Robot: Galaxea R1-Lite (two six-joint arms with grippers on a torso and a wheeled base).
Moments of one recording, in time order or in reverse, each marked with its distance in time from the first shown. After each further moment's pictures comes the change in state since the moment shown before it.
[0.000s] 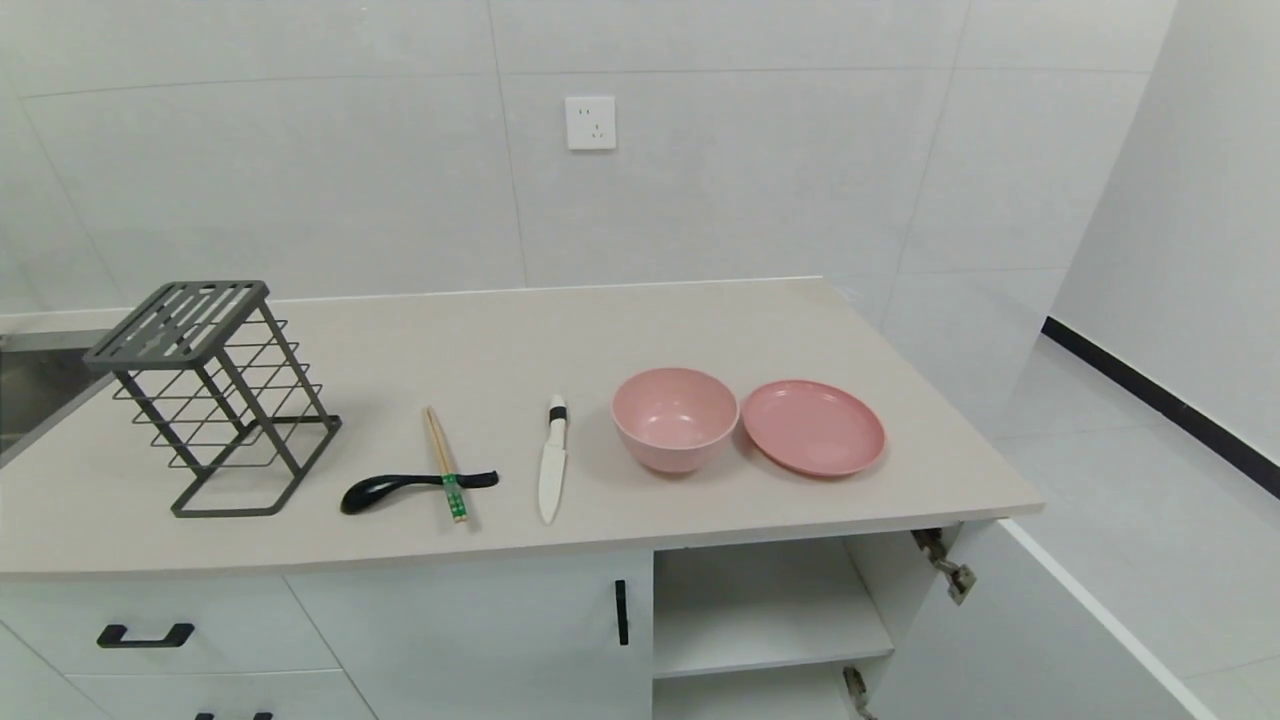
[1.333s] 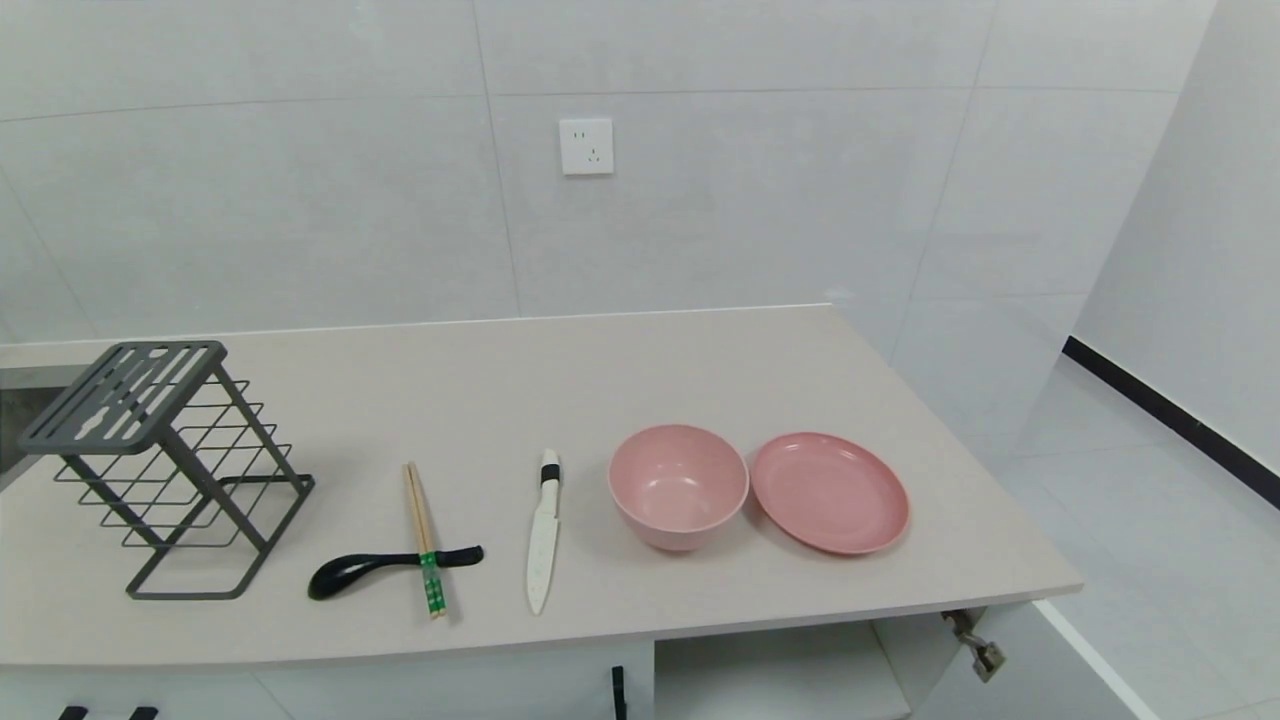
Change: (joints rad) left arm 0.000 0.000 0.000 0.004 -0.004 0.033; right arm 0.000 0.000 0.000 0.001 0.000 0.000
